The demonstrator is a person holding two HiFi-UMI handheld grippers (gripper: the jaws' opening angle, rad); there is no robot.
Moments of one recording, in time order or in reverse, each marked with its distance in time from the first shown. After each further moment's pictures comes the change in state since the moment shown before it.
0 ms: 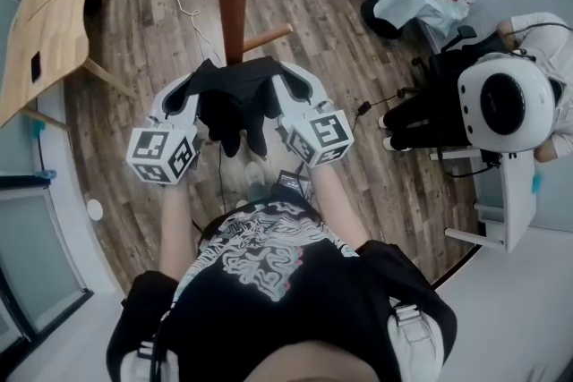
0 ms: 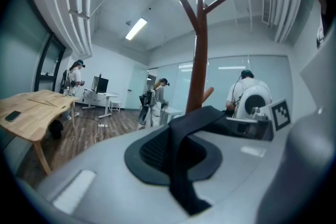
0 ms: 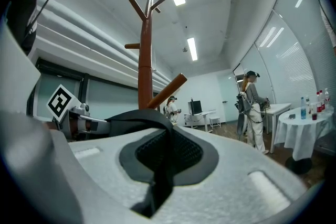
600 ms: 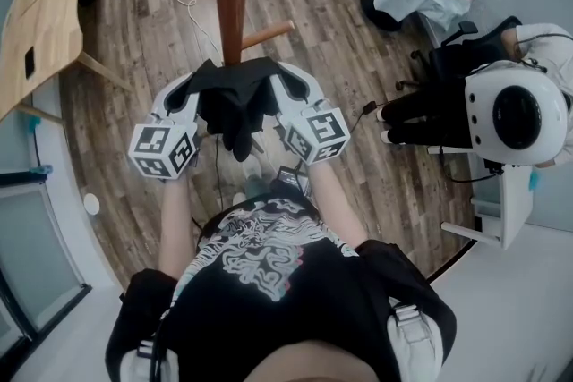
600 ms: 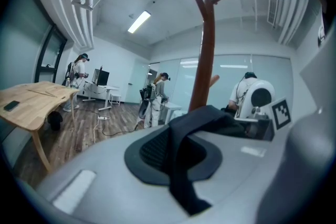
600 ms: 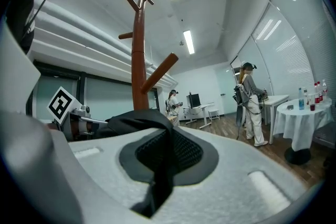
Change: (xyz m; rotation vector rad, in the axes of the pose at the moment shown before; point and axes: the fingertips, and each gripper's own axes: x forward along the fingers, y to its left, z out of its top) left arm 0.017 0.013 -0.034 -0.049 0.054 -0.007; right arm 0.009 -0.010 -0.034 0.045 0.066 -0.012
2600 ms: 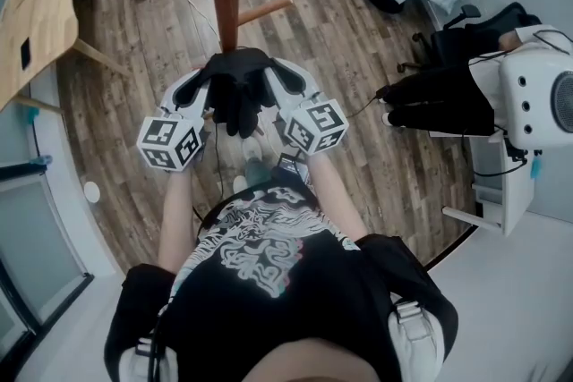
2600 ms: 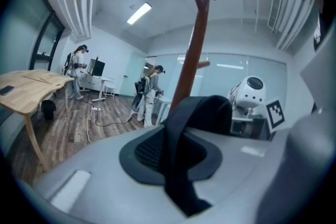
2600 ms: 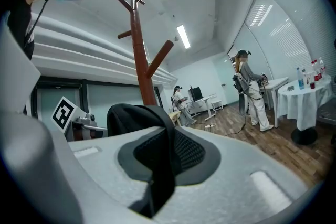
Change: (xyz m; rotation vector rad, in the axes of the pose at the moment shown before) left arm -0.003 -0.023 -0.053 -0.046 0.054 -0.069; right arm -0.019 0.010 -0.046 0.121 0.036 0.042
